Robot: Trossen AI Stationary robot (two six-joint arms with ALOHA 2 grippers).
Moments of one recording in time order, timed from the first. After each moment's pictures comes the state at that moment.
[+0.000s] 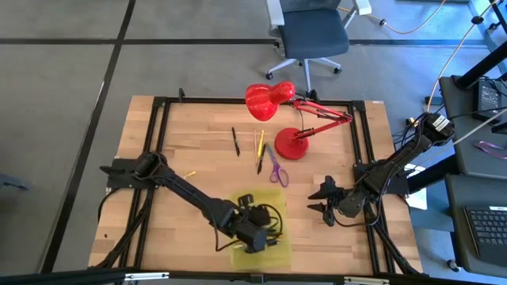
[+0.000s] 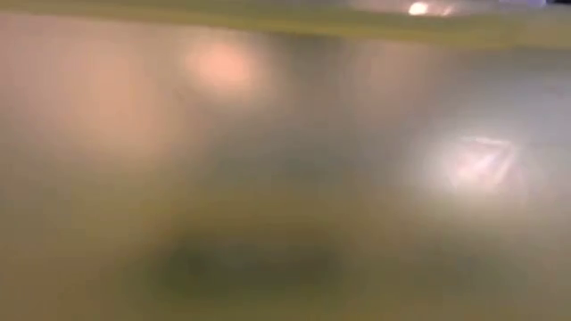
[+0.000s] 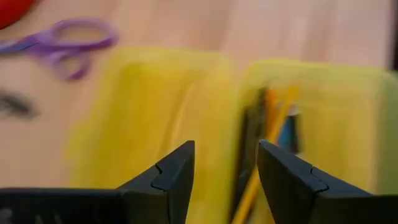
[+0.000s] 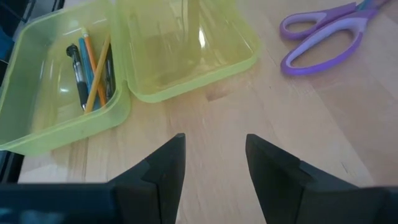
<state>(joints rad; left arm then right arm) -0.50 2.07 1.73 -0.74 -0.41 -0.70 0.72 1.12 0.34 0.01 0.53 0.86</state>
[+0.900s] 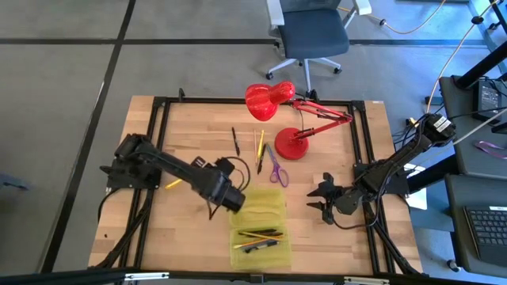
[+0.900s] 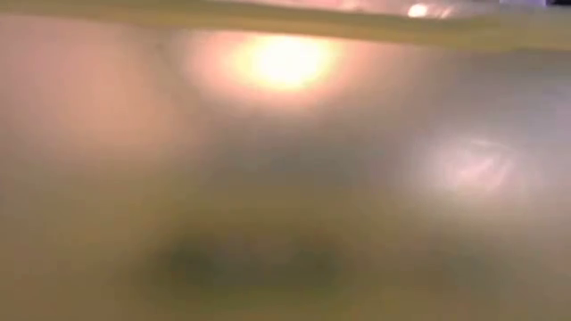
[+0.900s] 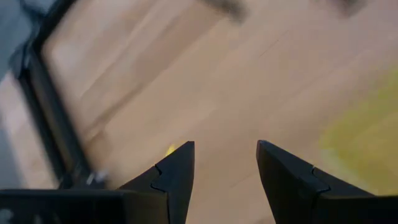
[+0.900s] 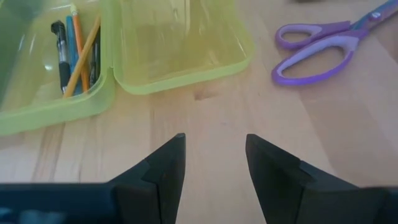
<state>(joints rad) -0.35 1.85 1.61 -1.56 -0.47 -1.33 0.67 1.12 0.34 0.00 0.49 0.70</state>
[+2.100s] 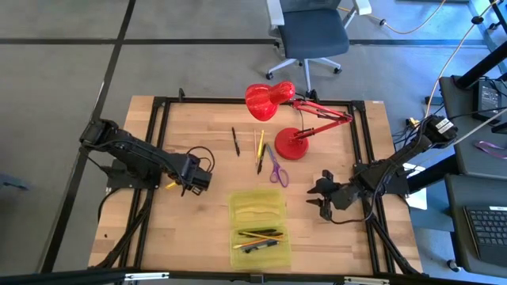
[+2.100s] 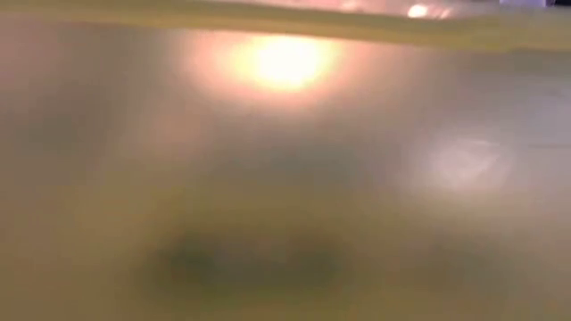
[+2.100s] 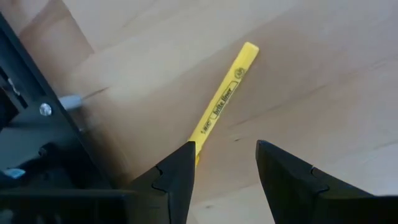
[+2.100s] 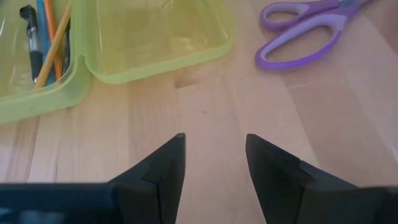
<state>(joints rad) -0.22 1.43 0.76 -1.09 -0.11 -1.31 0.59 1.12 0.34 -0.05 0.41 0.69</state>
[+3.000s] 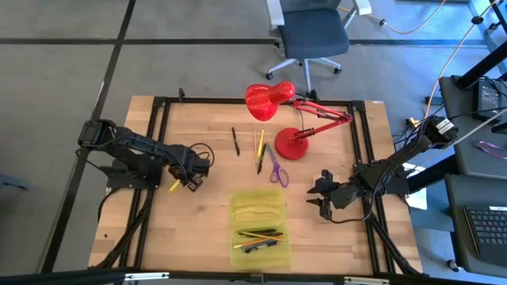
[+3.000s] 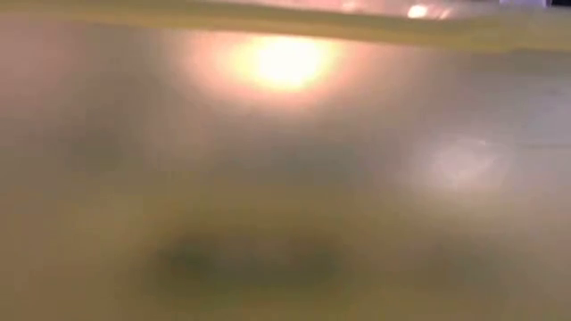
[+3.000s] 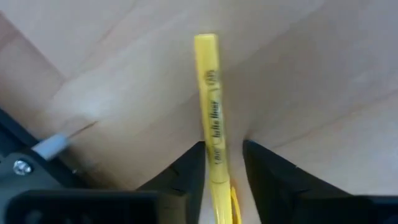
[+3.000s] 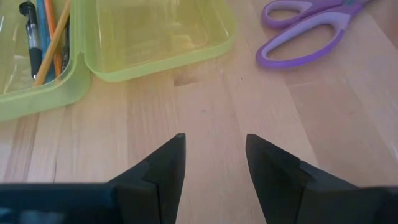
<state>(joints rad) -0.04 1.43 0.59 -0.92 0.02 -0.98 0.57 1.12 0.34 -0.05 0.39 0.67</state>
